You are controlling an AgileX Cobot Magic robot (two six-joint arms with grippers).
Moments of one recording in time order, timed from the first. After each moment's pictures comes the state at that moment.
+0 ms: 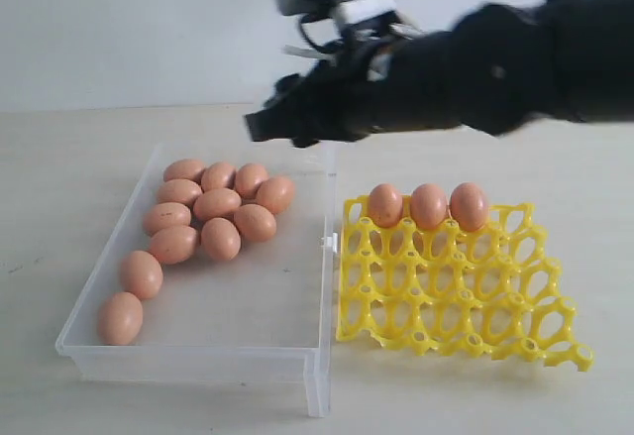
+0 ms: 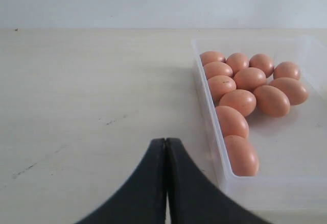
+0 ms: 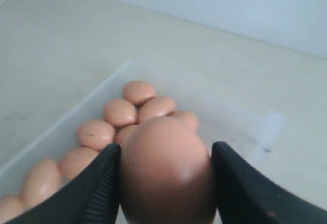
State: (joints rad) left arm -0.05 0.01 0.00 -0.19 0.37 0.10; right arm 0.66 1.65 -1.06 0.22 0.03 -0.11
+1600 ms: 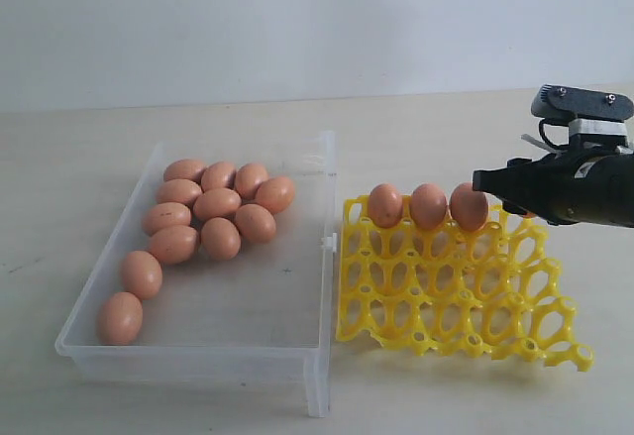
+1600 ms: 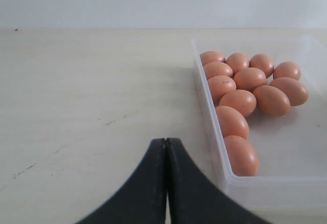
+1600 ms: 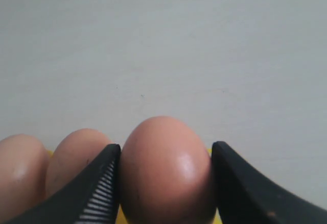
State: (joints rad) left arm -0.05 0.01 0.00 -0.19 0.37 0.10; right arm 0.17 1.76 -0.71 0.23 -0.23 0.03
